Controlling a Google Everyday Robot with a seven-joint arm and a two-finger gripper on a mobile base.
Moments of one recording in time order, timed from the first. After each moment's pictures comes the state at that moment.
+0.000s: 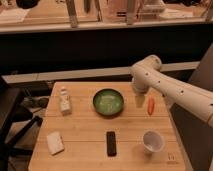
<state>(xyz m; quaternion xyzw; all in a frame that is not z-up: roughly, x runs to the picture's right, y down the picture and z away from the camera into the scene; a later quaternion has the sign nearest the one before) 0.191 0.043 0.809 -0.25 -0.01 -0.07 0.97</state>
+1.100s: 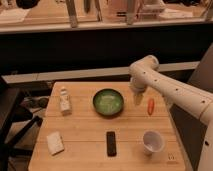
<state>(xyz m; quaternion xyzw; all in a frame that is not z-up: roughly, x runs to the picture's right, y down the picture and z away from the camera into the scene) 0.187 0.042 0.830 -0.26 -0.02 -0.07 0.96</state>
